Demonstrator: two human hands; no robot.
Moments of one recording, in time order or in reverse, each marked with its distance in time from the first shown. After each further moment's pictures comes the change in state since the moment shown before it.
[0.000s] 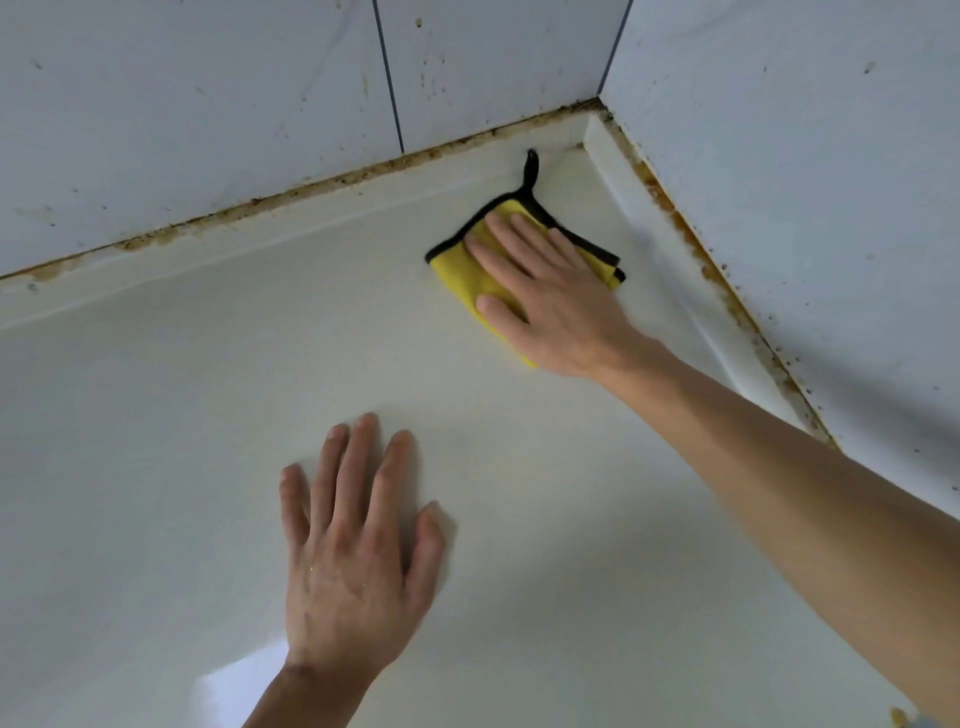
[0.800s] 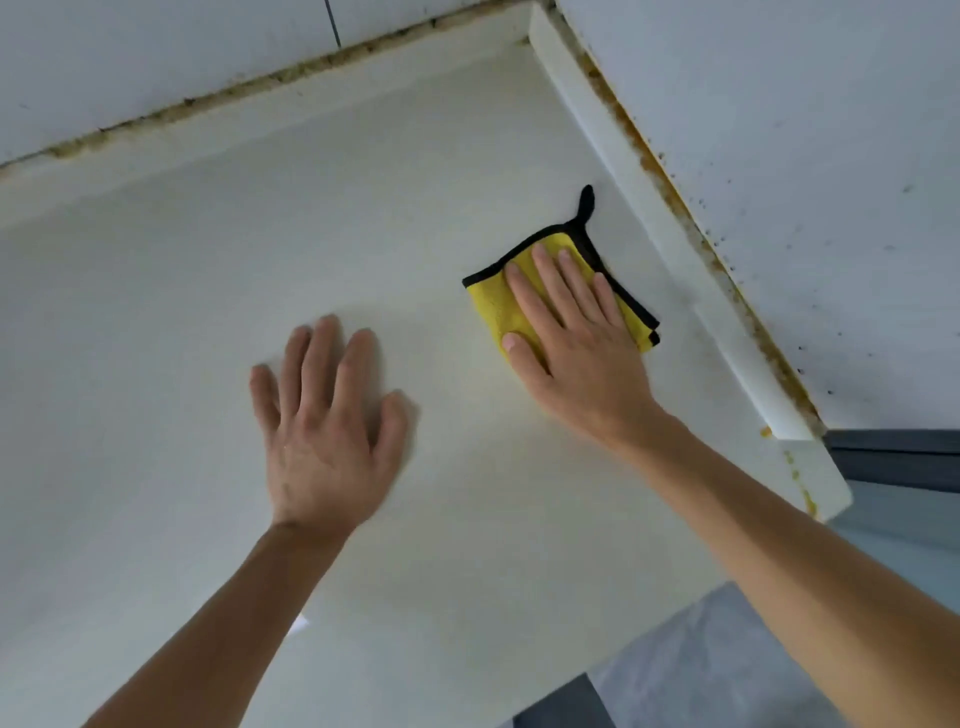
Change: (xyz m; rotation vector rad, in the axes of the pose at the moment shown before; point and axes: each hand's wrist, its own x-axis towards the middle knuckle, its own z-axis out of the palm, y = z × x) left_hand 0.001 -0.002 0.003 0.000 0.086 0.030; right_hand -0.163 -0.027 0.028 0.021 0.062 0.254
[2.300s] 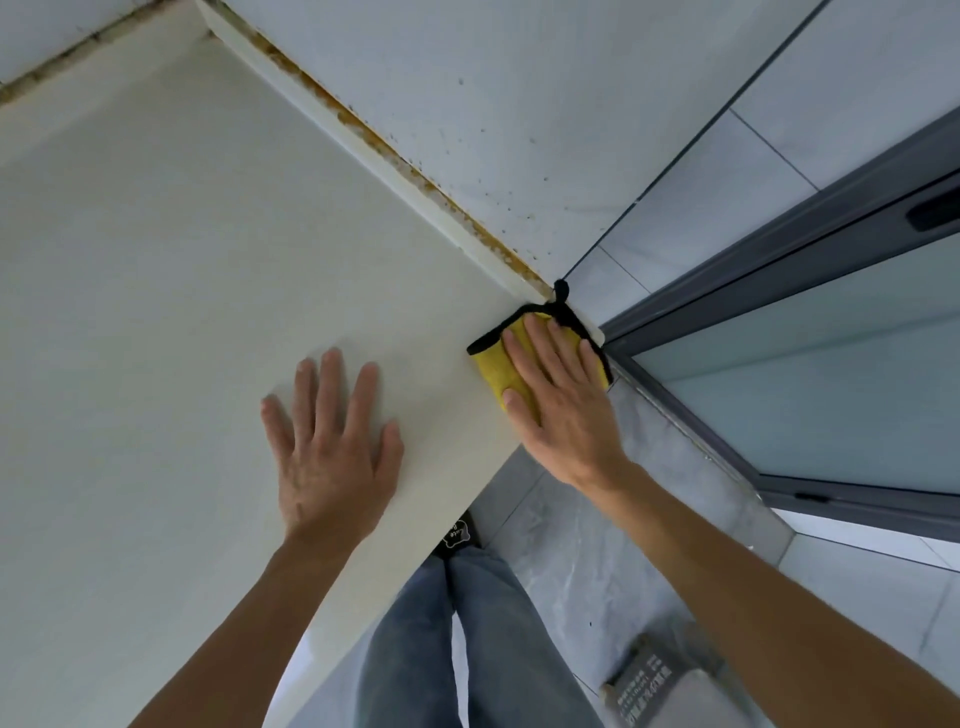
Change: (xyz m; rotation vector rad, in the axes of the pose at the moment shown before) left_hand -0.083 0.126 0.020 -0.009 -0.233 0.348; right_hand -0.231 0.093 0.000 -0.034 0.044 0.373
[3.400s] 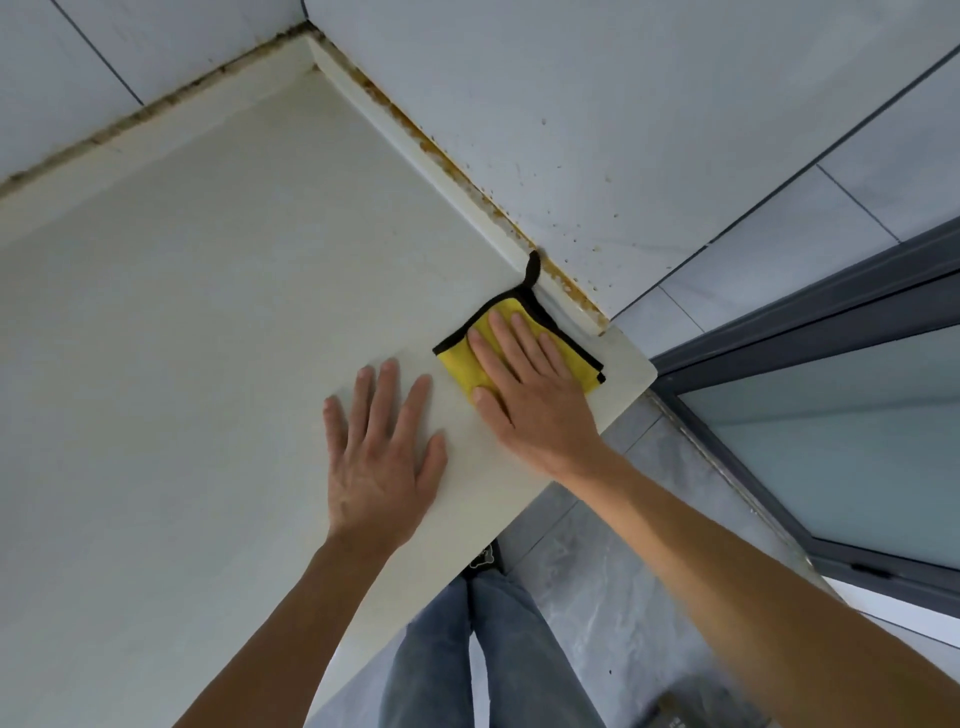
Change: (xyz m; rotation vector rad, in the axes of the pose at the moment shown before) left_hand 0.000 0.003 -0.012 -0.016 -0.036 -0.005; right_hand 0.056 -0.060 0.001 0.064 0.019 -0.212
